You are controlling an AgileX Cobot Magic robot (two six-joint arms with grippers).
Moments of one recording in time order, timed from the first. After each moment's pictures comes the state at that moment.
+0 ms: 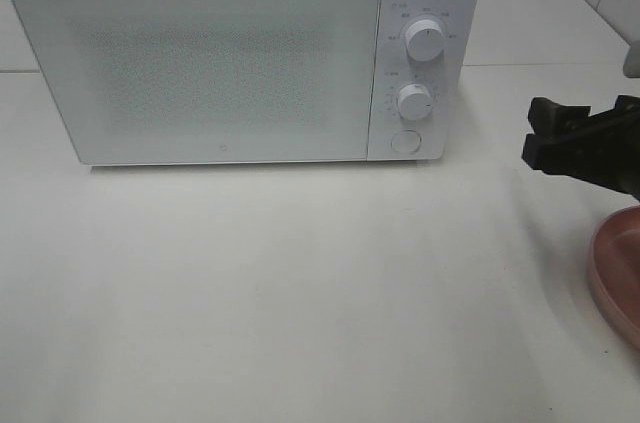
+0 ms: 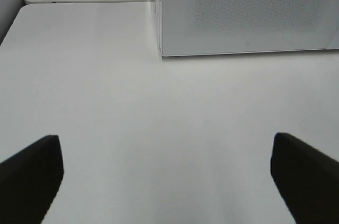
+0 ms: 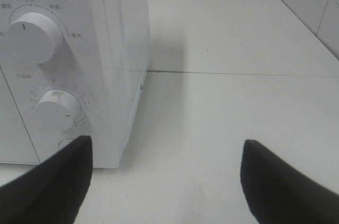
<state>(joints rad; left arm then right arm) 0.03 -0.01 -0.50 -0.14 1.04 0.10 0.37 1.43 -0.24 0.41 -0.98 -0.16</state>
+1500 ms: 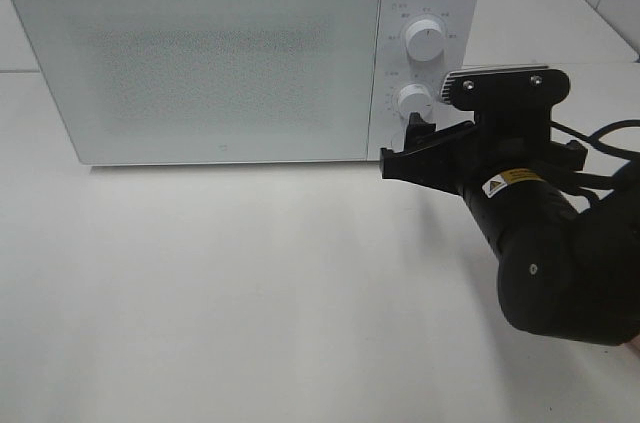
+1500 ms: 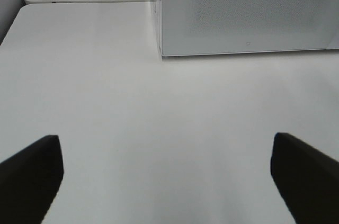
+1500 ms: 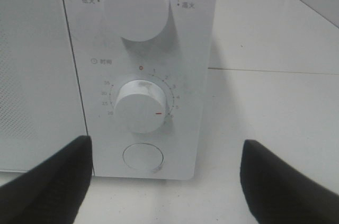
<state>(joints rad) 0.03 -0.01 -0.50 -0.14 1.04 0.10 0.75 1.86 -0.51 0.84 -1.21 -0.27</state>
